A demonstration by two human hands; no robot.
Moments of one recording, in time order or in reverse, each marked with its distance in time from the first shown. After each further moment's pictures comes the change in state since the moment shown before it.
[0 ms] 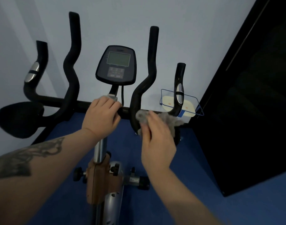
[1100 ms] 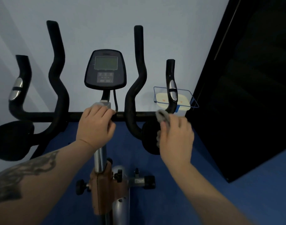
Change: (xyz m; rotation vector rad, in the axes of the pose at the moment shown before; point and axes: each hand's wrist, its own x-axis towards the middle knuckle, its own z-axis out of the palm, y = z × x) left_hand -0.002 -0.009 0.009 -0.070 0.131 0.066; right_hand 0.016 0.026 -0.025 -0.266 -0.026 0.189
